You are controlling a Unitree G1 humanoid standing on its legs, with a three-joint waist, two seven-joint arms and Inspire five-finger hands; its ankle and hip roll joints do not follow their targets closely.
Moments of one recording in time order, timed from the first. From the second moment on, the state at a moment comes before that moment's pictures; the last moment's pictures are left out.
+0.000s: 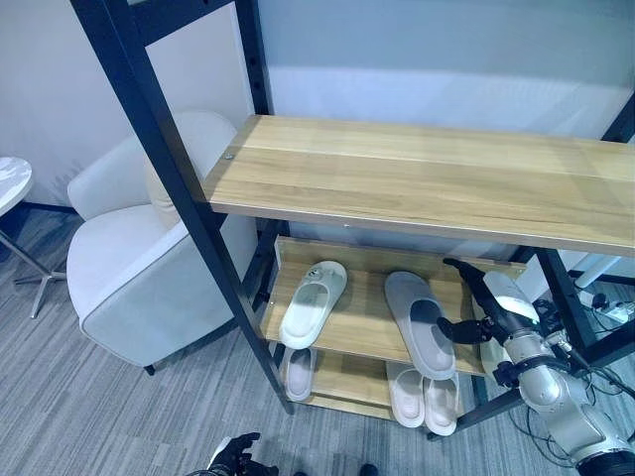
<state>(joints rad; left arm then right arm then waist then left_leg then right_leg) 0.03 0.20 -0.23 1.16 0.05 -0.14 0.01 -0.03 -0.75 0.16 0.23 -0.35 -0.14 -0.18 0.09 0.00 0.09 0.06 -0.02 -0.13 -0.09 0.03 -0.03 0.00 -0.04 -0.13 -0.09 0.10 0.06</state>
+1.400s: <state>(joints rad) -0.01 0.22 -0.22 1.13 0.05 -0.14 0.03 -0.04 -0.53 0.15 0.18 -0.23 -0.13 -0.24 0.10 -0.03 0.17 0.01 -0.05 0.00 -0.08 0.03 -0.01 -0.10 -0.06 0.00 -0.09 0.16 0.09</state>
